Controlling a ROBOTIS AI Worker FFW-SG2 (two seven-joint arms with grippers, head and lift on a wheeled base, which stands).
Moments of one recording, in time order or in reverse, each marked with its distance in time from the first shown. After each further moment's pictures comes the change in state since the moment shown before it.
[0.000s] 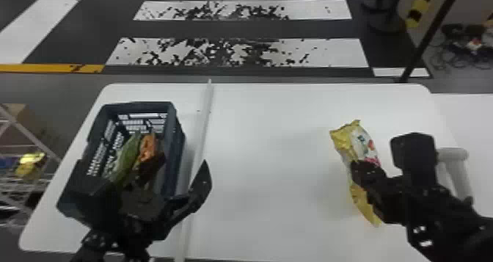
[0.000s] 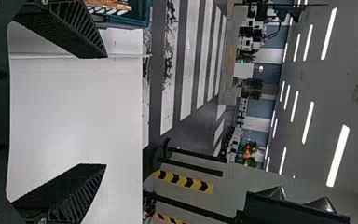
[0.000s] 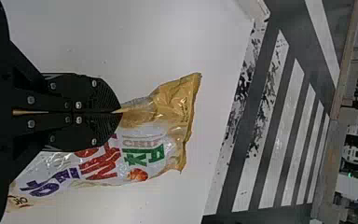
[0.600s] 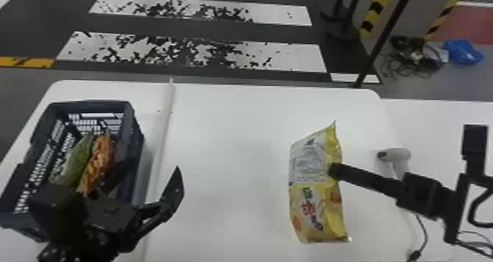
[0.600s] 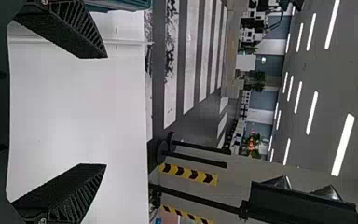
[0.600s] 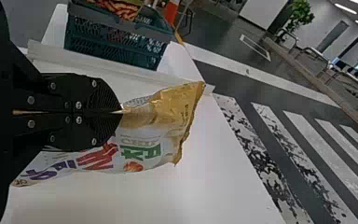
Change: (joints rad) left arm 0.001 0.000 -0.057 0.001 -0.056 -0.001 0.014; right arm -0.127 0.111 -0.694 0.129 -0.948 0.517 0.194
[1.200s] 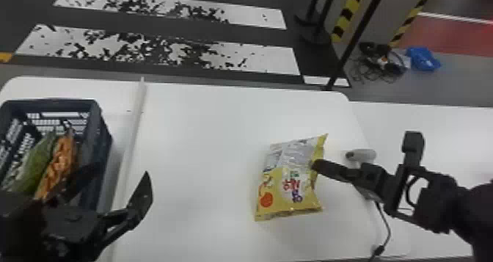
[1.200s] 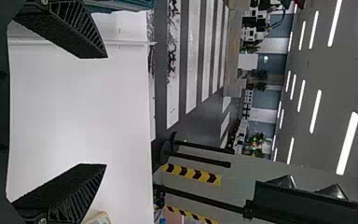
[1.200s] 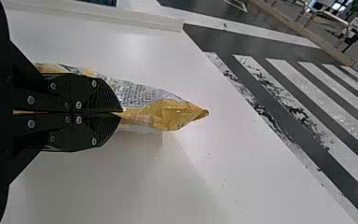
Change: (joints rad) left arm 0.005 0.009 -0.002 0.007 -0.006 -0.005 0.001; right arm -0.183 -0.039 0.082 0.408 0.351 -0.158 0.097
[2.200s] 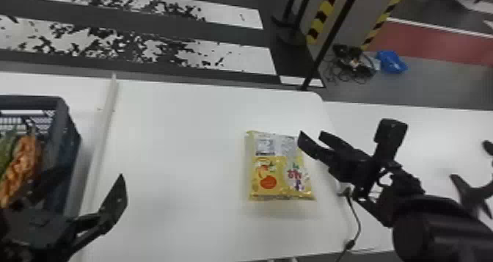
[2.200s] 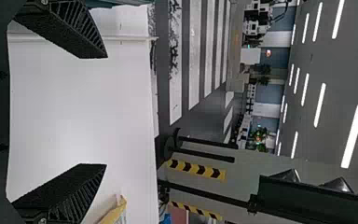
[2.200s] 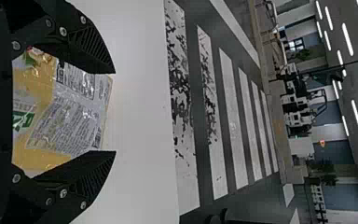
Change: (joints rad) left arm -0.010 0.025 -0.013 0.001 0.000 0.014 -0.003; right arm 0.212 -0.015 0.204 -0.187 0.432 -0.705 0.096
